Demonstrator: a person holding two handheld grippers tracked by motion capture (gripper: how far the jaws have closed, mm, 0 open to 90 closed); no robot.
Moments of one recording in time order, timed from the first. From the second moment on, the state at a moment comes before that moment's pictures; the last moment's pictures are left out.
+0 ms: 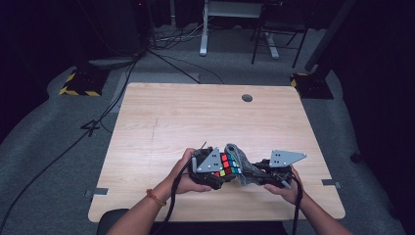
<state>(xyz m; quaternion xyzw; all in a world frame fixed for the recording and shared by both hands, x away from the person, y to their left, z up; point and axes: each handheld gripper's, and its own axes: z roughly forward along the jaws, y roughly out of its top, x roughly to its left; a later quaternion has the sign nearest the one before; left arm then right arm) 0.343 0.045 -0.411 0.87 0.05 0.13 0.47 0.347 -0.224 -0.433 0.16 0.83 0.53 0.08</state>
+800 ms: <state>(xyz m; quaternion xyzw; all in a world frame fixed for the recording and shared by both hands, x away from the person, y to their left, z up) 0.345 0.042 -0.410 0.88 0.05 0.14 0.45 0.344 -0.218 -0.436 0.15 0.84 0.51 0.08</state>
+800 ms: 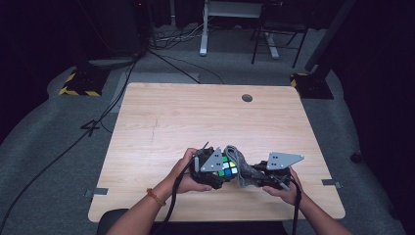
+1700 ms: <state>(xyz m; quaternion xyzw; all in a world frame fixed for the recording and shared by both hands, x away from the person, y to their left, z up) 0.347 0.037 -0.421 0.89 0.04 0.12 0.44 0.336 -0.216 -0.422 0.13 0.83 0.54 0.09</state>
